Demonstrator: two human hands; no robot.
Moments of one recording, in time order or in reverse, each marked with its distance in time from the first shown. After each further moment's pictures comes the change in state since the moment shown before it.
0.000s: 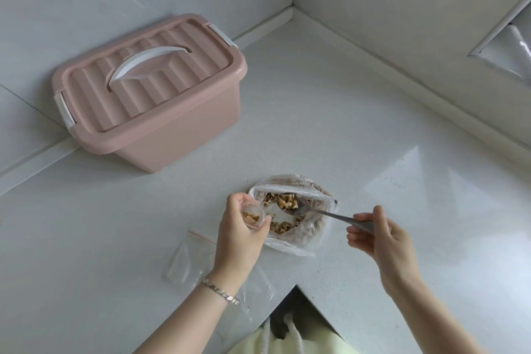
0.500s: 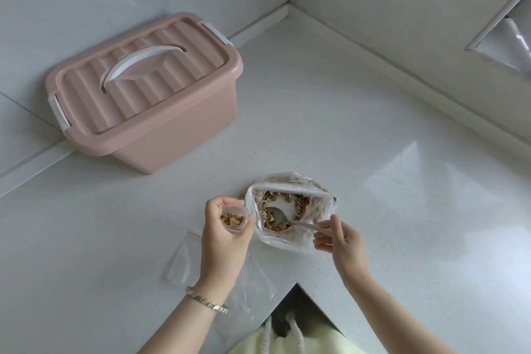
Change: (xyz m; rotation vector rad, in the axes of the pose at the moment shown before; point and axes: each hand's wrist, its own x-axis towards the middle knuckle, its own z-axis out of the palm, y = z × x) left_hand -0.008 -0.002 -0.013 -0.100 0.147 0.056; right_hand 0.017 0.062 0.028 -0.241 -0.056 -0.003
